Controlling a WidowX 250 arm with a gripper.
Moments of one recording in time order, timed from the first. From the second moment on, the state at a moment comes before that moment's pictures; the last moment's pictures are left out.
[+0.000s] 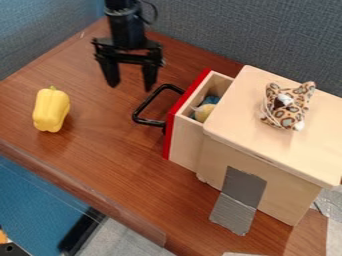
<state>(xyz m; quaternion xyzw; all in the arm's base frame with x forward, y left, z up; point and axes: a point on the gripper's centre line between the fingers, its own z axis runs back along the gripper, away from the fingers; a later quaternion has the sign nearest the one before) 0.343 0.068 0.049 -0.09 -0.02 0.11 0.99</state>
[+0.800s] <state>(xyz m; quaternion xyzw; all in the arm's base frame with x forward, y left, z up) 0.352 0.064 0.028 -0.06 0.01 0.10 0.99</state>
